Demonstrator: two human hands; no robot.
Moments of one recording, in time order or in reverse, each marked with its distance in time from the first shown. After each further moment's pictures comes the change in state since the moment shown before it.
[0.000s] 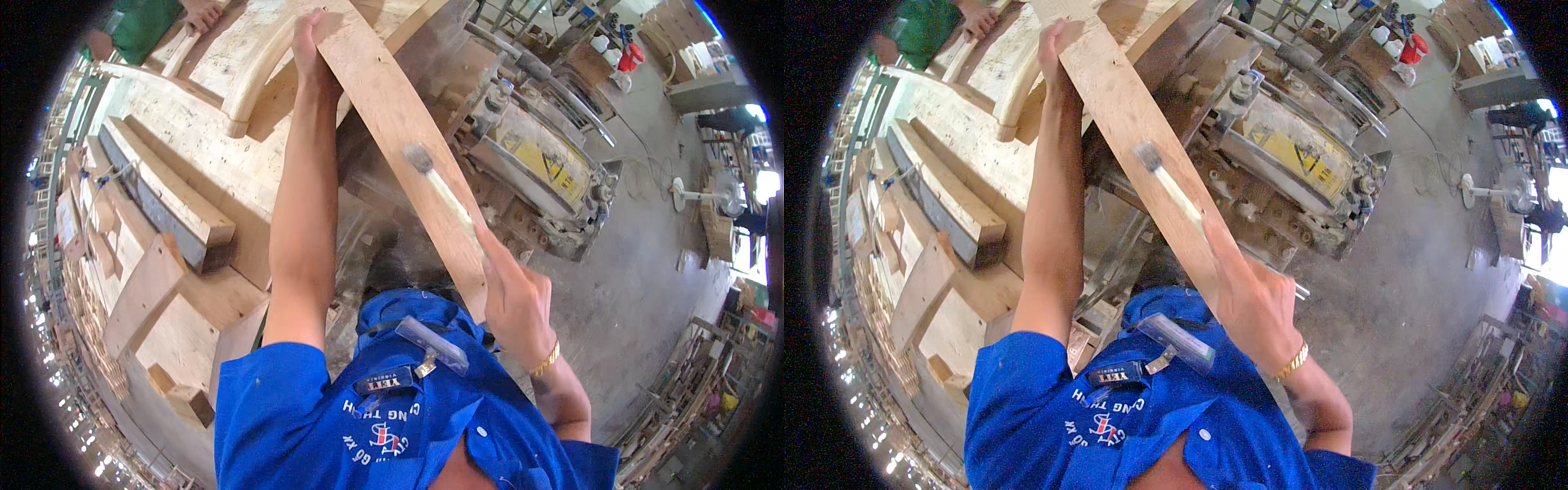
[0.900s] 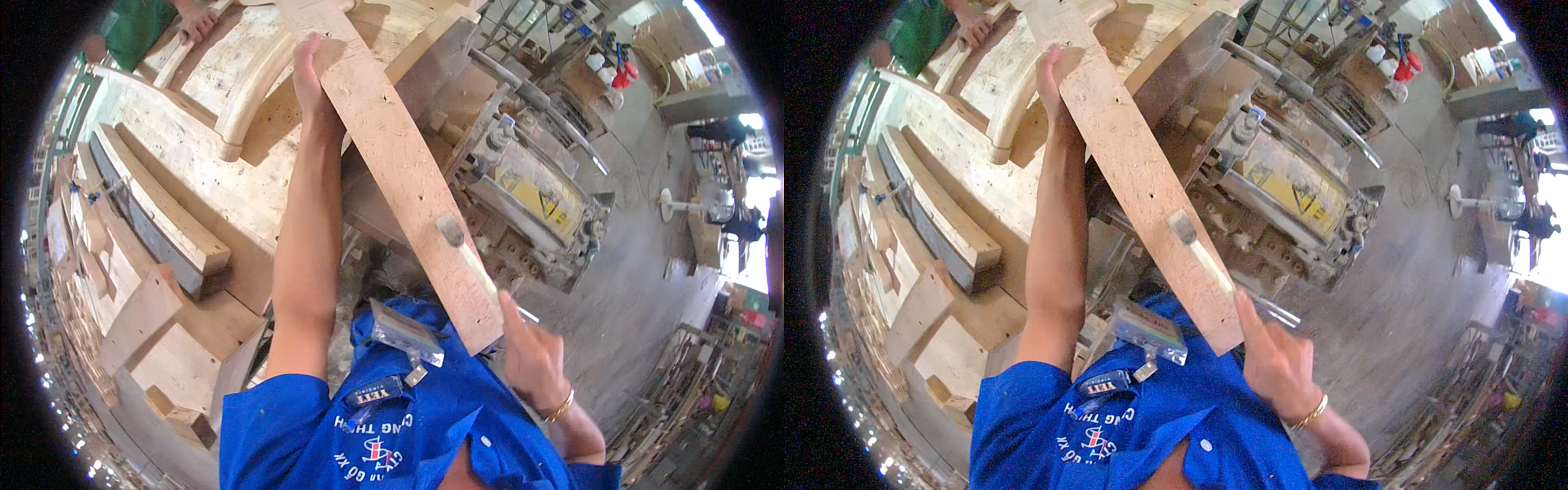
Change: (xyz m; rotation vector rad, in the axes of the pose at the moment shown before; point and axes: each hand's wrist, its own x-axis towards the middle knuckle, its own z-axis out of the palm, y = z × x) left_hand -0.021 0.000 0.026 -0.117 0.038 -0.071; right_hand -0.025 0.033 -0.006 -0.285 0.112 -0.247
